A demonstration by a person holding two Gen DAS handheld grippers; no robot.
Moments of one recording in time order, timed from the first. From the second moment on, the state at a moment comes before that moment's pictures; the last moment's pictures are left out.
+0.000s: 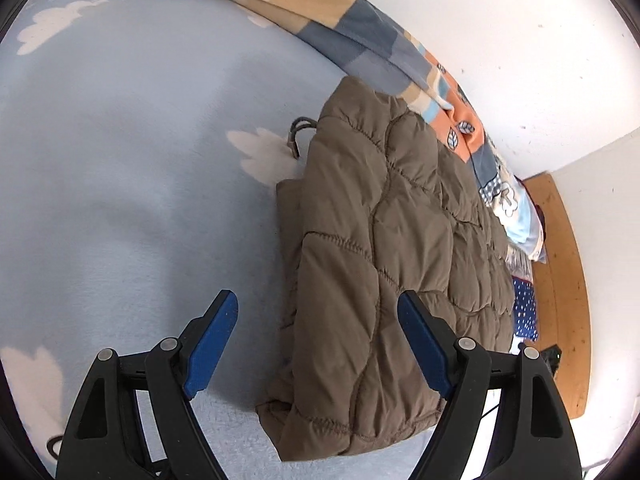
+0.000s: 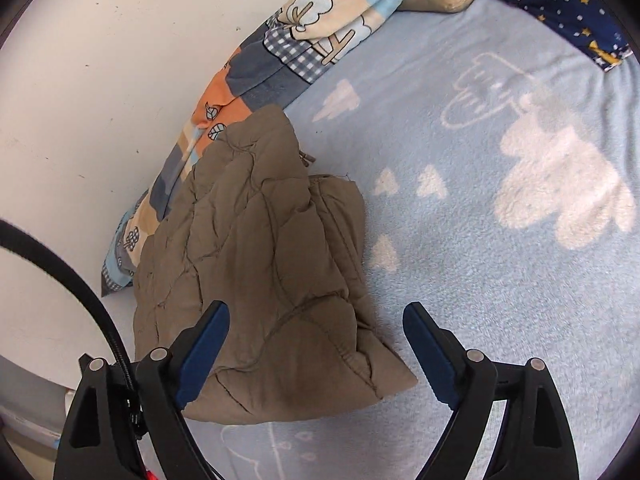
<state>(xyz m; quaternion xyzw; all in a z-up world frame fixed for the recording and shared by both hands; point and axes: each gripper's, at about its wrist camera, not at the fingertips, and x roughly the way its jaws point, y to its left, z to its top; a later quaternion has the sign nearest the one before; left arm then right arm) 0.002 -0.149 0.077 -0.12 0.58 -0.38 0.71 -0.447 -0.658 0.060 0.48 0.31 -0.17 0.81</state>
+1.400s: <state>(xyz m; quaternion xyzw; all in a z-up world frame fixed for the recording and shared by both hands) 0.068 -0.207 0.016 -0.13 0.62 -0.47 0.62 -0.300 -0.688 -0.005 0.47 0.38 0.03 0.79</state>
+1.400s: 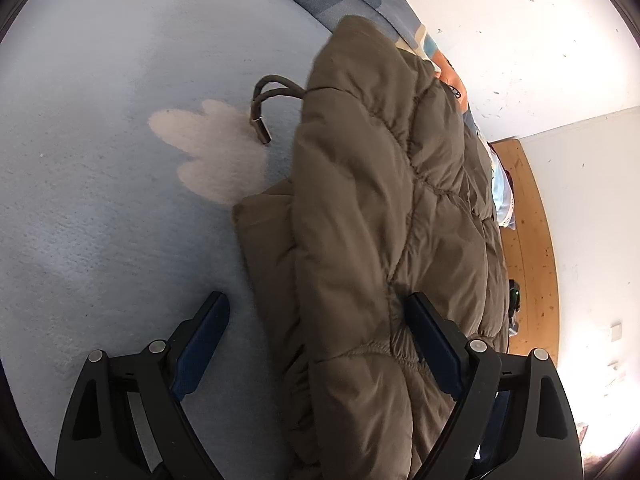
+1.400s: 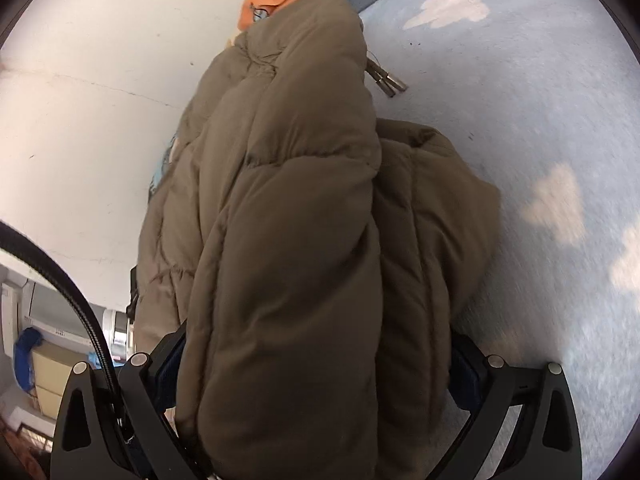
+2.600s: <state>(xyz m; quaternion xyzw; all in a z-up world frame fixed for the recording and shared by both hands) -0.007 -0.188 0.136 -0.08 0.54 -0.51 0.67 -0.350 -0.595 0.140 0.27 0.34 -0.03 0.90</state>
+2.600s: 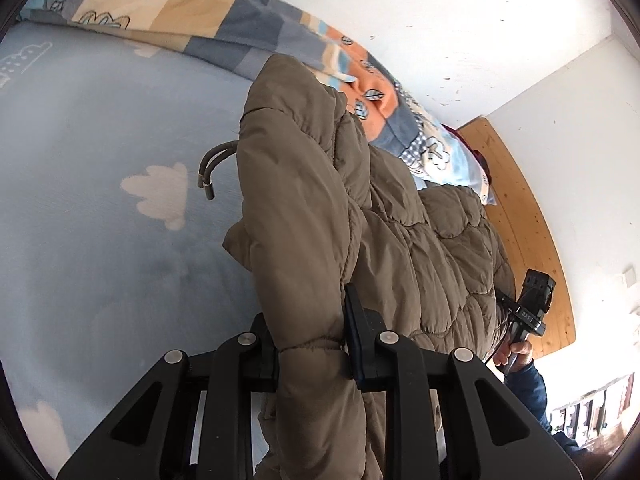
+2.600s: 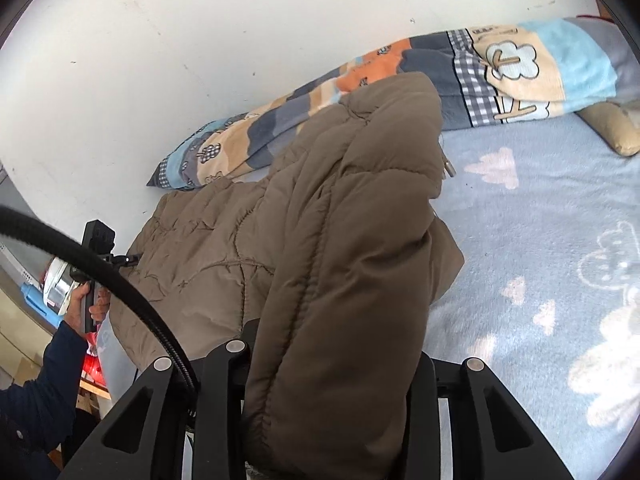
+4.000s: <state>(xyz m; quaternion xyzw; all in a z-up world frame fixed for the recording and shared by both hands) -0.117 -0.132 0.067 -0.05 0.58 -0.46 0.68 -0.479 -0.489 0.109 0.29 0.42 -0.11 0.86</state>
